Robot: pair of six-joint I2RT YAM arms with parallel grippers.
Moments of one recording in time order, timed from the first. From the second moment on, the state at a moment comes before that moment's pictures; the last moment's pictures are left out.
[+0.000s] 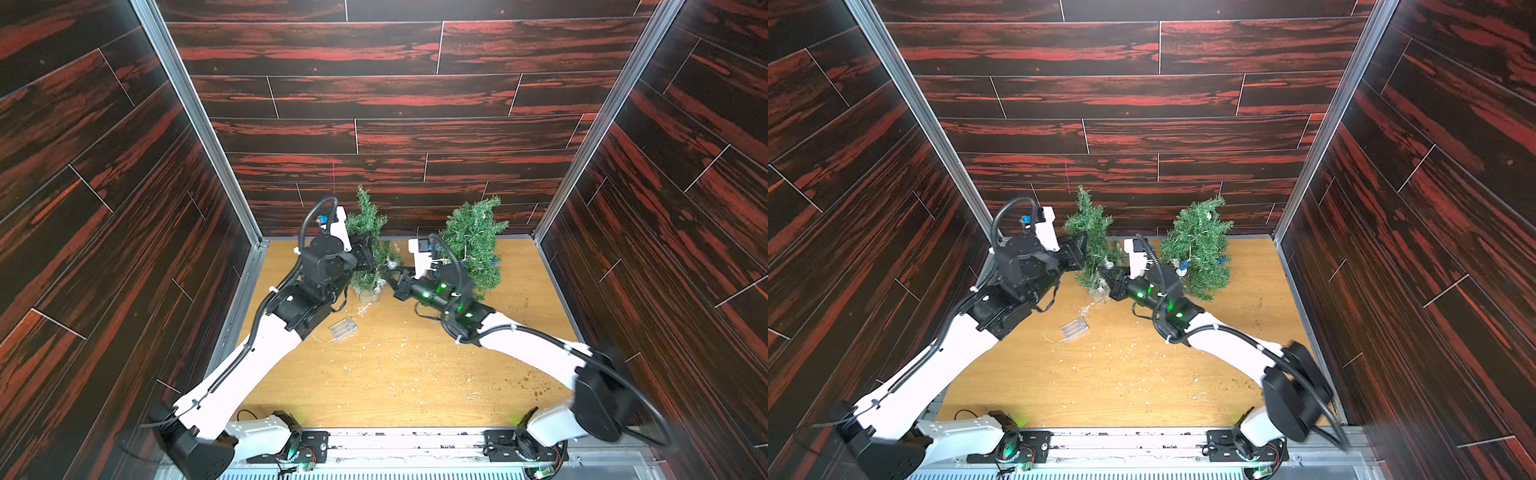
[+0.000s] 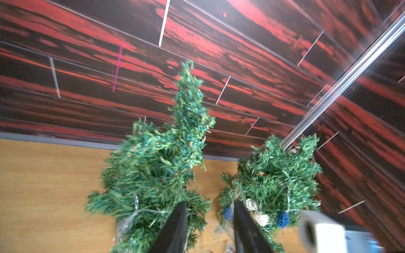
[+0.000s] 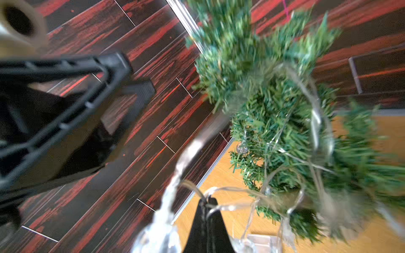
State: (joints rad) left arm -0.59 1.22 1.32 -0.24 -0.27 -0.46; right arm 0.80 1.46 1.06 0.41 -0.21 0.63
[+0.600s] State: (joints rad) left arm -0.43 1.10 1.08 -0.28 -0.25 -0.51; right arm 0.52 1.42 1.63 -0.17 -0.17 0.41
